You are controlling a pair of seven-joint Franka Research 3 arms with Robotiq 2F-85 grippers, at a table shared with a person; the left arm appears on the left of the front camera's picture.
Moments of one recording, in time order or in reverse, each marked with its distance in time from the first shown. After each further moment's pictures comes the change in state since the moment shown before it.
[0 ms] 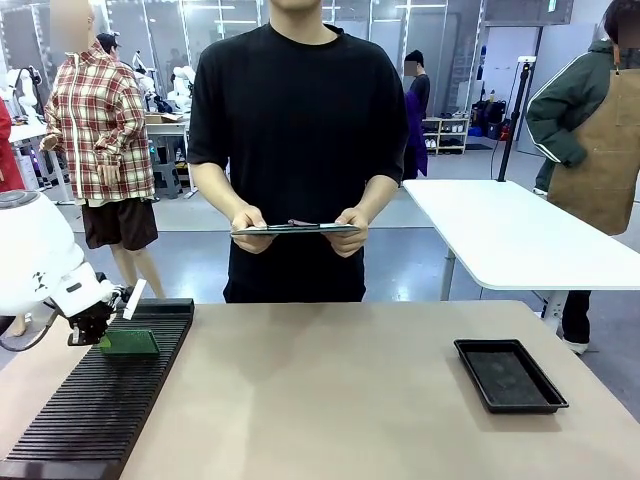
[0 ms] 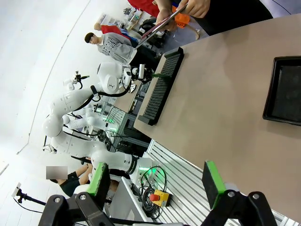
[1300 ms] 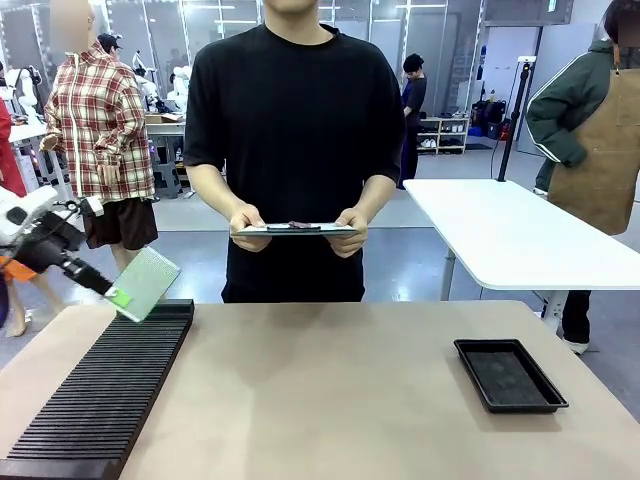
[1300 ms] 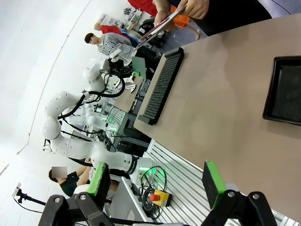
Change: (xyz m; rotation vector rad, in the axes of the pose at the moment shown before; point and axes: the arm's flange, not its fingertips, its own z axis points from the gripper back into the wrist) left arm -0.025 0.018 0.085 -0.520 -0.686 0.802; right arm 0.000 0.000 0.000 0.000 0.000 -0.001
